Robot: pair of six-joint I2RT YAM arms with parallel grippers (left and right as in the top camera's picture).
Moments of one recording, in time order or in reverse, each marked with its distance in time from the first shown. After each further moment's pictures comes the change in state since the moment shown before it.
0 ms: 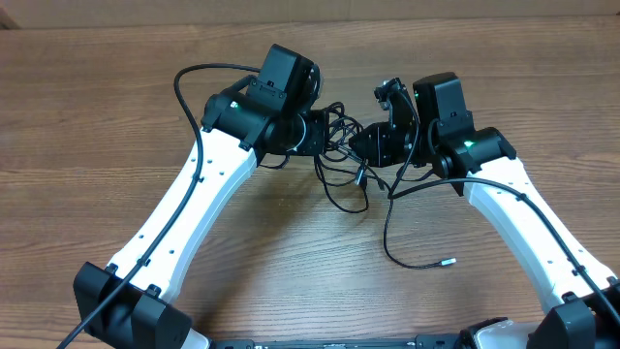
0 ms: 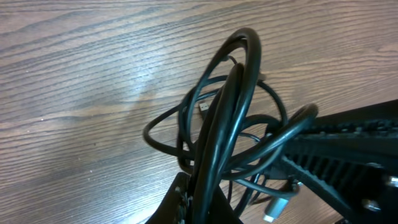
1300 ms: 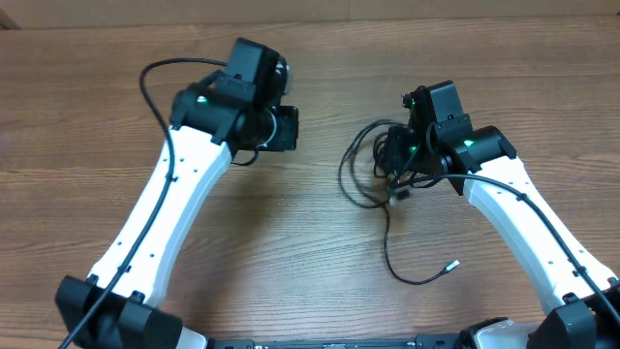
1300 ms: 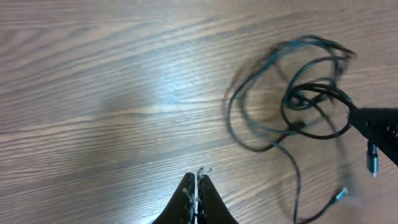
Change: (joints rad) left arm 0.114 -0.037 0.000 -0.077 -0.068 0.108; right arm 0.003 0.000 0.014 -0.177 0.391 0.239
